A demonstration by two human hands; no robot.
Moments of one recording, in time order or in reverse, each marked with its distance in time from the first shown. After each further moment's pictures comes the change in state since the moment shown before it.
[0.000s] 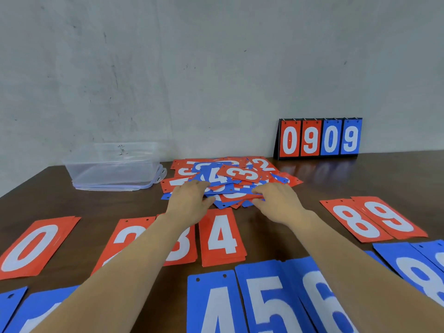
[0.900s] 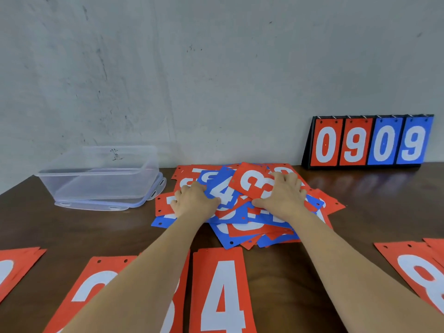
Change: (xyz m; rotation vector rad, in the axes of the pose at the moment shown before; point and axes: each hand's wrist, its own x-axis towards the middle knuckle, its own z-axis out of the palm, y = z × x) left_hand 0.124 -0.022 0.057 -0.213 -0.027 -0.579; right_hand 0.150 0.026 0.057 0.254 0.044 0.248
